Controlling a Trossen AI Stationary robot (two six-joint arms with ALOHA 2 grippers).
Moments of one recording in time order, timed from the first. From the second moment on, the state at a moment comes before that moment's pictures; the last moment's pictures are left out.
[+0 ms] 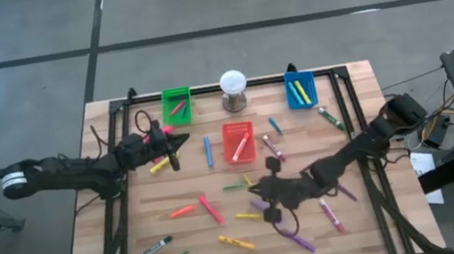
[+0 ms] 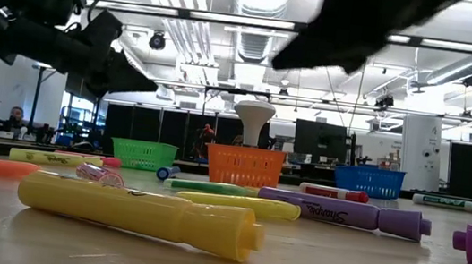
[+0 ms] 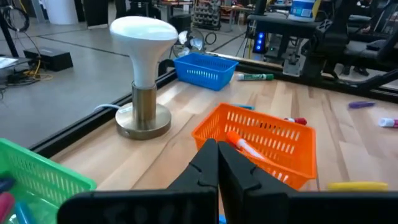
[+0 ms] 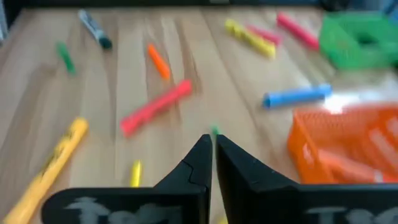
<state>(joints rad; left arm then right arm) 0.33 0.97 0.11 0.76 -0.05 -0.08 0.45 1.66 0.96 0.04 0.58 0.37</state>
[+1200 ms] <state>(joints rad) 0.33 0.97 0.12 0.80 -0.05 -0.08 0.51 1.82 1.02 -0.29 0.38 0.94</state>
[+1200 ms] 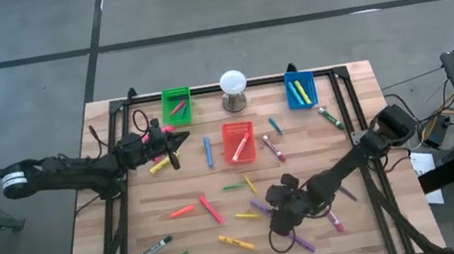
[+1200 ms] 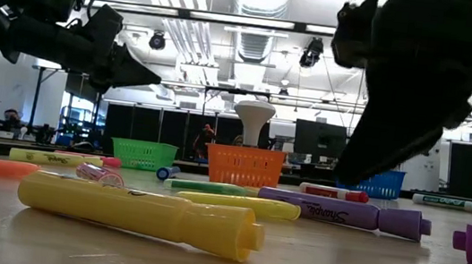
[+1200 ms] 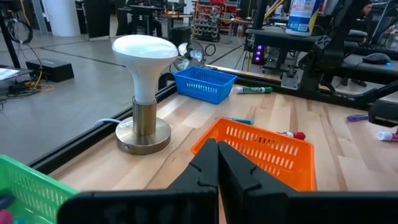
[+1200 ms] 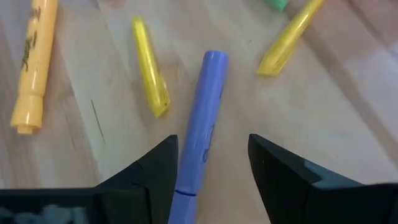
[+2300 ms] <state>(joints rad) 0.33 0.97 0.11 0.80 -0.05 -0.09 0.42 1.65 1.01 -0.55 0.33 0.70</state>
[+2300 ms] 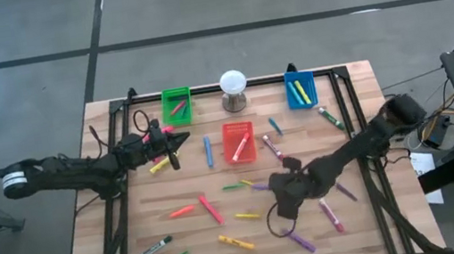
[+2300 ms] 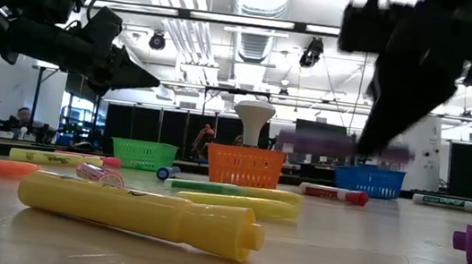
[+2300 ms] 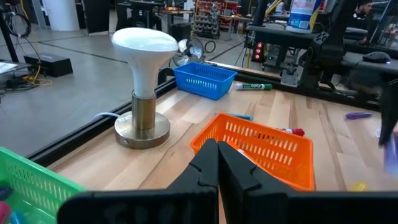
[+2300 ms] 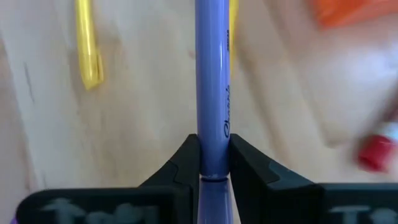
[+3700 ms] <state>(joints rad) 0.33 0.98 0.11 0.81 -0.05 -0.08 -0.79 1.54 0.82 -0.48 0.33 0.34</state>
